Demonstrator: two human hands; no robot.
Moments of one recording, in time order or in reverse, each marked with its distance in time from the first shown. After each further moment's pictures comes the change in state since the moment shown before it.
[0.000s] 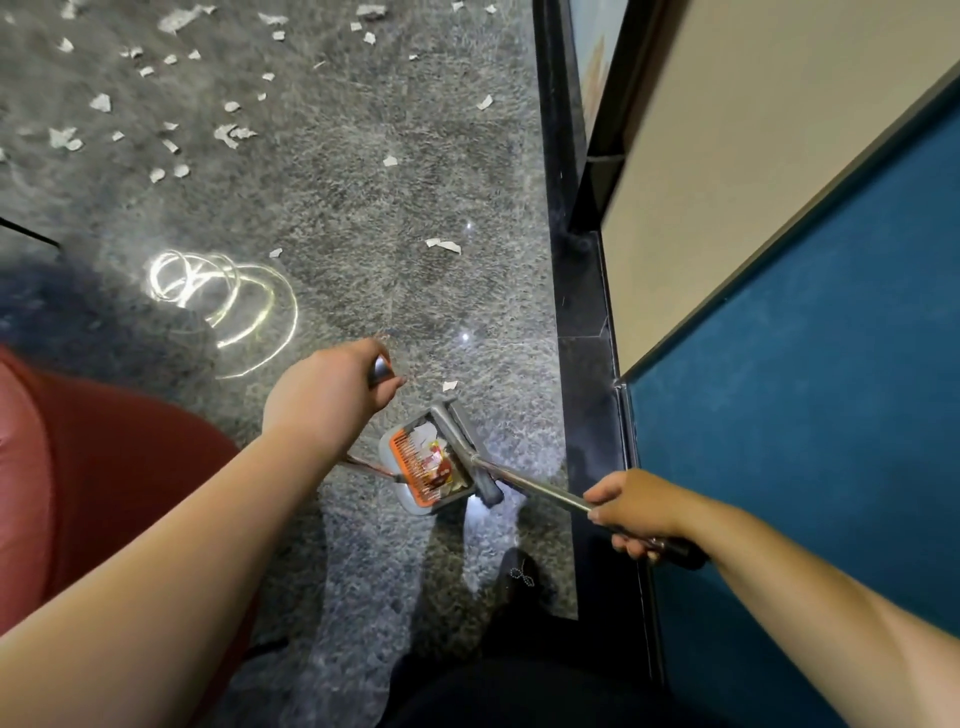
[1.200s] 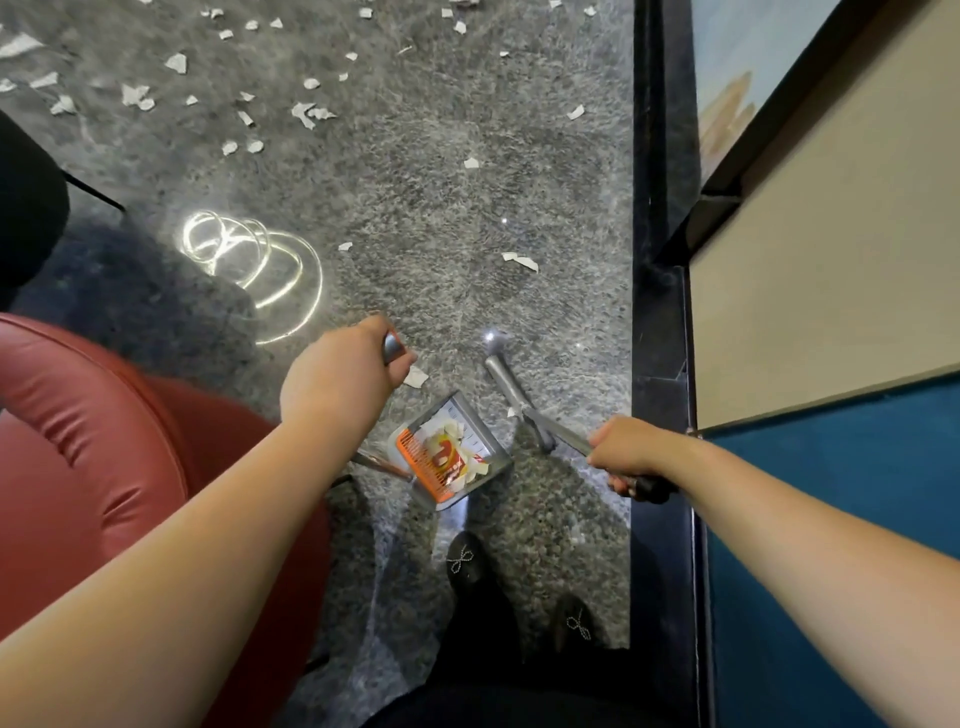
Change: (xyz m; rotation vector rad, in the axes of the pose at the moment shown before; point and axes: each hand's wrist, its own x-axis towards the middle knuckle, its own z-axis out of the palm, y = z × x) left_hand 0.080 -0.170 -0.046 -0.065 -0.008 -0.233; right_hand 0.098 -0.248 0.032 -0.446 0.035 0.025
